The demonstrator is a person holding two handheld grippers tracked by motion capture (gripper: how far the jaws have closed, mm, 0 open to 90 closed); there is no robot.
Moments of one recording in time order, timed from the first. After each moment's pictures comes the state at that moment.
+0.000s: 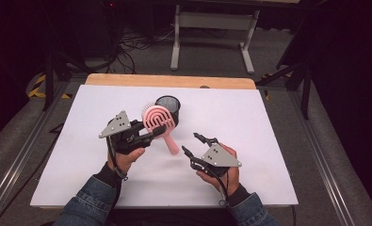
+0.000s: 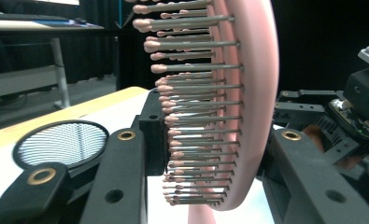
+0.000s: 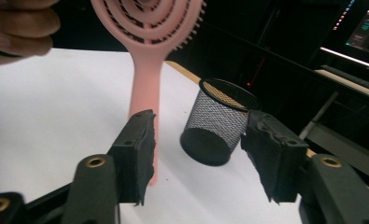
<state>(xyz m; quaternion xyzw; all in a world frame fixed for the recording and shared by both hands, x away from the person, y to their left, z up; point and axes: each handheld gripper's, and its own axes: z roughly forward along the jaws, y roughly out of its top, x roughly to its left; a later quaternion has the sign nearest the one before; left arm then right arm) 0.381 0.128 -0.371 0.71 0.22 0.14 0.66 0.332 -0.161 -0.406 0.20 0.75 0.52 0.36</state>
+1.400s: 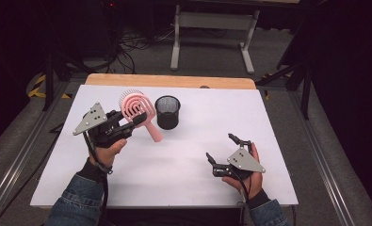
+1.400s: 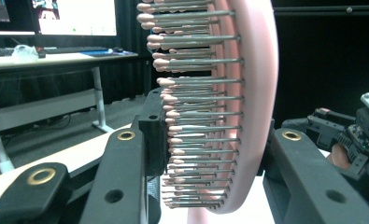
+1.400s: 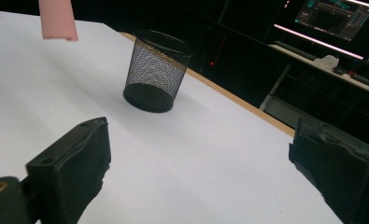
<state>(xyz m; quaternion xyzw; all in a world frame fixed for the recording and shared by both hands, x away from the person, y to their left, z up) 0.377 0.169 -0.343 0.68 0.24 0.20 0.67 0.328 -0.228 -0.427 0.25 0.73 0.48 0.41</state>
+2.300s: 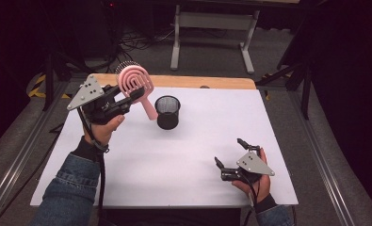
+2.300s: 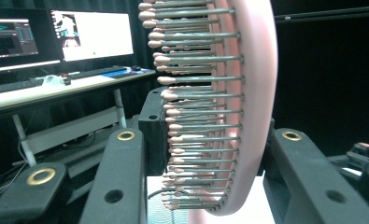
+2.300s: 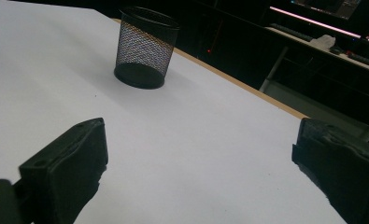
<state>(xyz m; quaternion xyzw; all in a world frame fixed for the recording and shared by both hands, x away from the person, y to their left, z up) 0.403 0.169 -0.285 0.67 0.22 0.25 0.66 0.323 -0.253 -0.439 0.28 0.73 0.47 0.40</state>
